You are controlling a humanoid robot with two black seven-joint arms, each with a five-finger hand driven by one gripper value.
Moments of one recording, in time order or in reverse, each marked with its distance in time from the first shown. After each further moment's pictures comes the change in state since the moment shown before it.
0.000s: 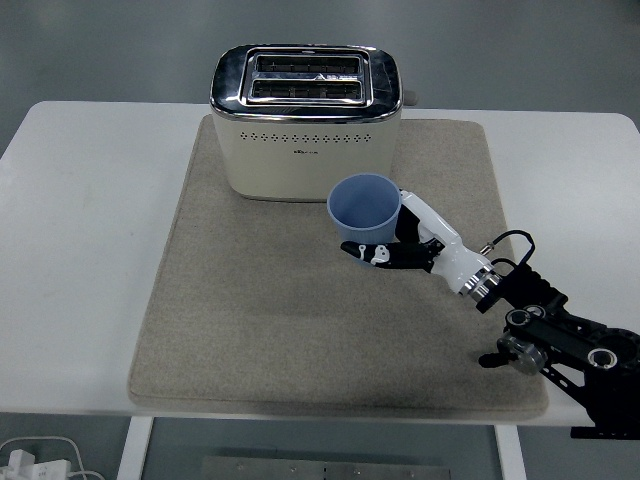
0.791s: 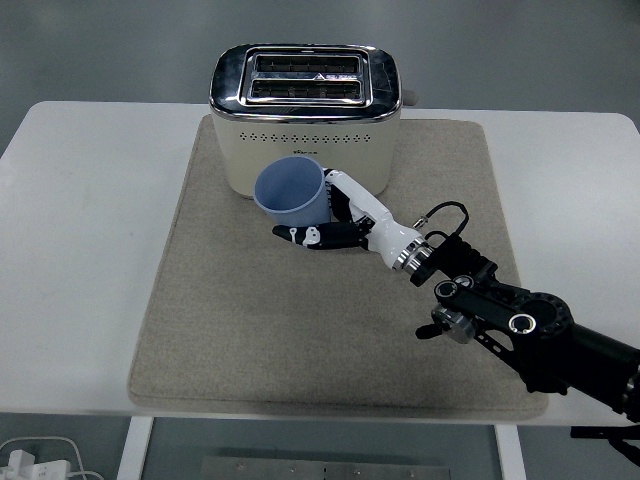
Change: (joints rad) left arm -0.001 0.000 0.000 -0.011 -0.001 -0.001 0.000; right arm 0.149 0.224 -0.074 -0.198 0.014 -0.021 -0.016
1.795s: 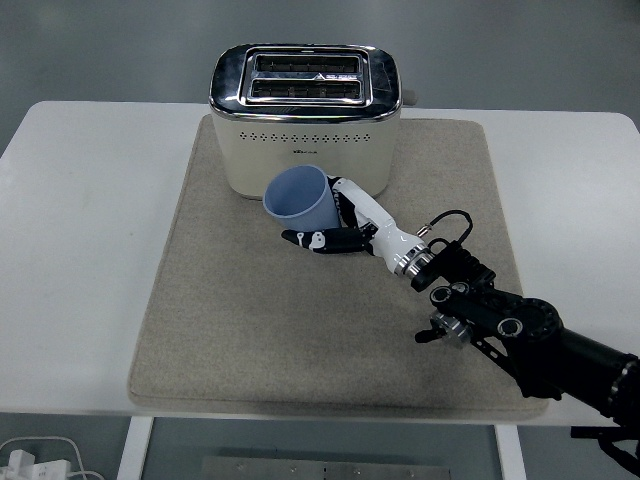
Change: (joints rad) left arm -0.001 0.000 0.001 -0.003 0.001 0.000 0.000; right arm -0.022 0.031 -0.017 -0.095 0.000 -0.046 0.003
